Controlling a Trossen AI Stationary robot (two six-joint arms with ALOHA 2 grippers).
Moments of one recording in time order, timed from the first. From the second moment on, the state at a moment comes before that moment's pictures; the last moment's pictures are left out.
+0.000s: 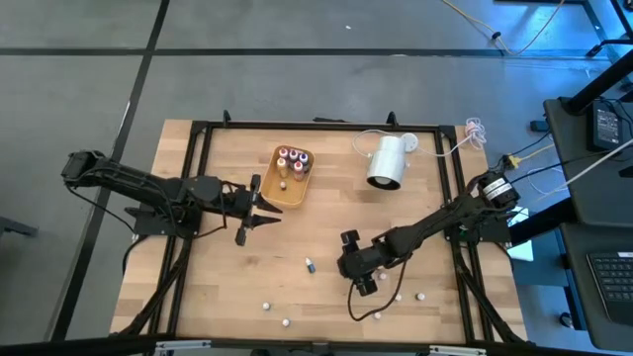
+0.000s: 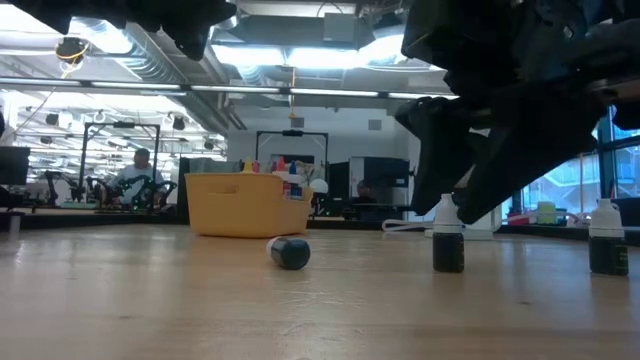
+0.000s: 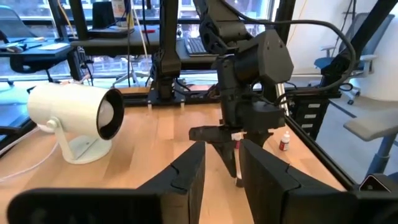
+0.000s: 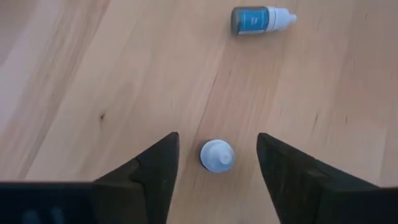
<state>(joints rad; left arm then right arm) -0.15 0.89 0.46 0.31 -0.03 -0.04 0.44 1.80 1.04 -0.25 0.14 0.05</state>
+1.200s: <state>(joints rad) -0.15 0.89 0.46 0.31 -0.03 -0.04 0.43 1.80 1.03 -0.26 0.14 0.02</state>
